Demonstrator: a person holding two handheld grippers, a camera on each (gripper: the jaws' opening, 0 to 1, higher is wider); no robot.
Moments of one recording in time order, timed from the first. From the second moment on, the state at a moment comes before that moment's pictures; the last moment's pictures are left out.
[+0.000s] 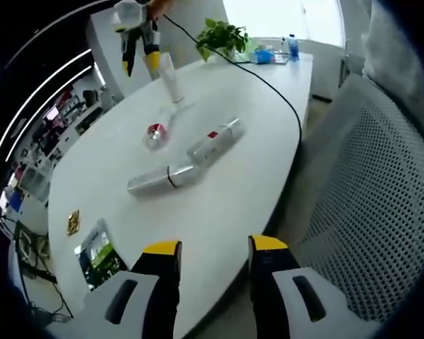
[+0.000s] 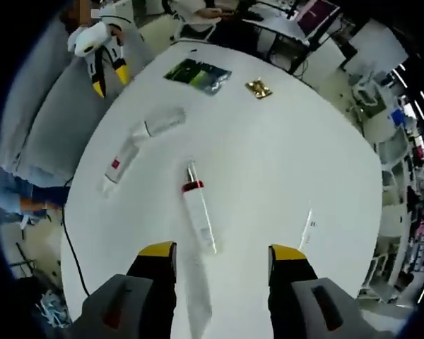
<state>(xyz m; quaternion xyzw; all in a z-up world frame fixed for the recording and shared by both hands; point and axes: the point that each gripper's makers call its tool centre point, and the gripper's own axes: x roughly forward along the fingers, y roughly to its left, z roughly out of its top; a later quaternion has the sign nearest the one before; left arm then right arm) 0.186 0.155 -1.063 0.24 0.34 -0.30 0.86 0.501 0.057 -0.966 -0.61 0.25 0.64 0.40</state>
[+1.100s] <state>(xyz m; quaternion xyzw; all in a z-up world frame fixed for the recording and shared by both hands) 0.187 0.166 -1.068 0.24 0.35 -0.28 0.86 0.486 0.055 -1.121 -0.69 0.33 0.59 0.26</state>
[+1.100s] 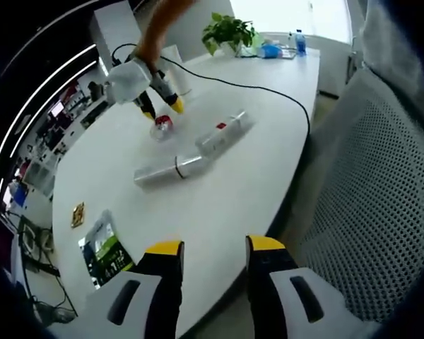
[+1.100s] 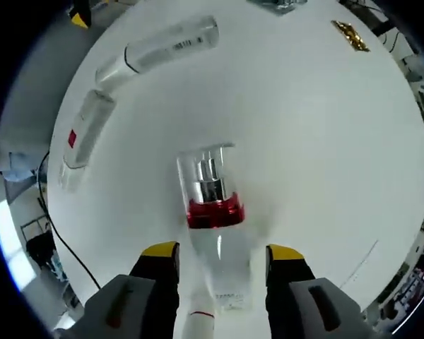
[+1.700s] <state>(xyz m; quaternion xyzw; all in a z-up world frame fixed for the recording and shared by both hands) 0.184 0.165 -1.070 0.24 0.36 -0.28 0.86 0.480 0.053 -1.123 -0.71 0.31 0.58 0.24</state>
